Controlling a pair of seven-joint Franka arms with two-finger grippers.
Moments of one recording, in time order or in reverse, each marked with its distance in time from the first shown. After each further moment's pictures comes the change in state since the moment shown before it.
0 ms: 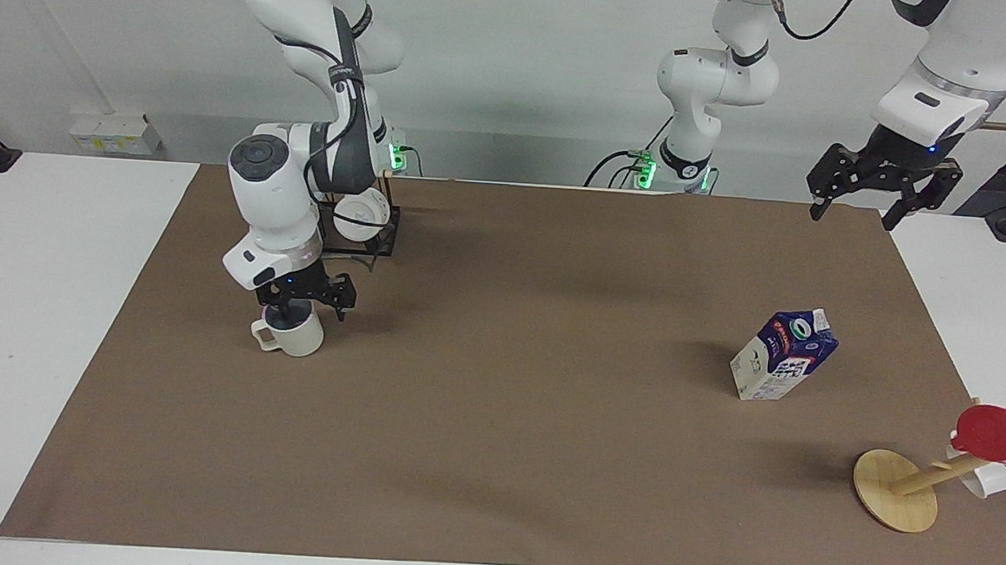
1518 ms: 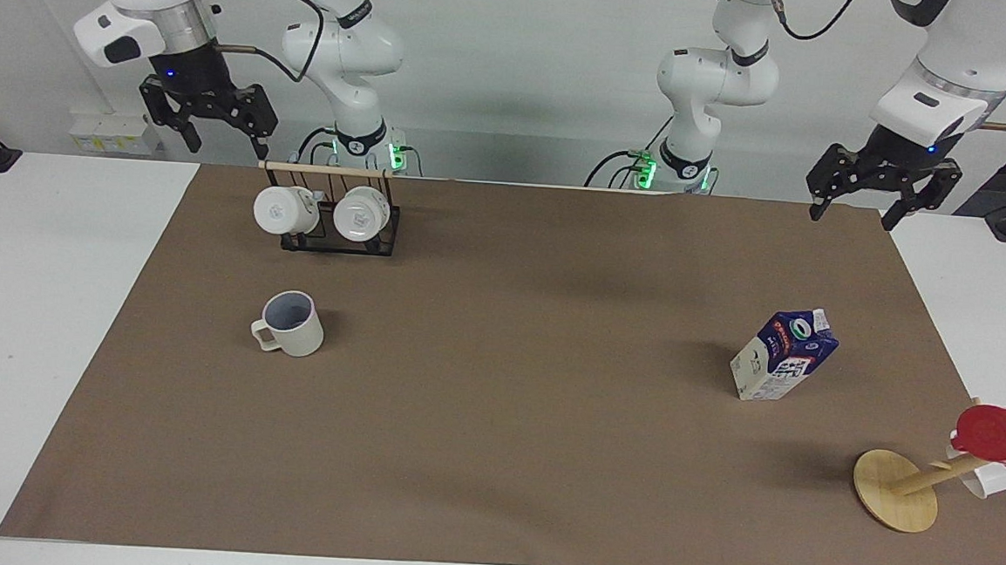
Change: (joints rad) left arm 0.000 0.000 -0.001 0.000 0.000 0.000 0.000; right arm -0.083 -0.282 -0.002 0.422 0.000 -0.747 -0.013
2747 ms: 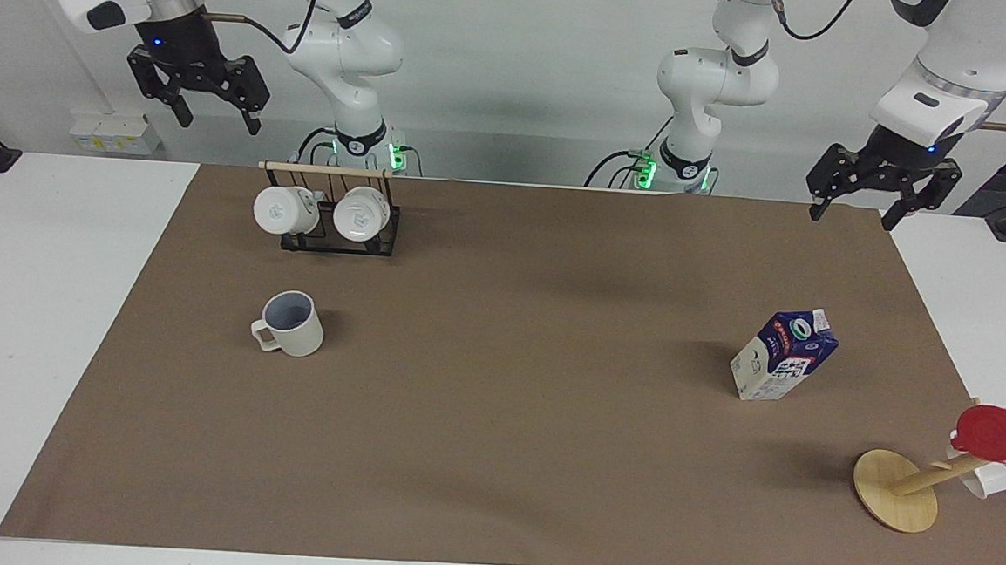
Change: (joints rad) left arm 0.000 0.000 0.000 0.000 0.000 0.000 0.000; right arm -0.025 -0.008 -0.003 0.124 0.000 -0.171 0.000
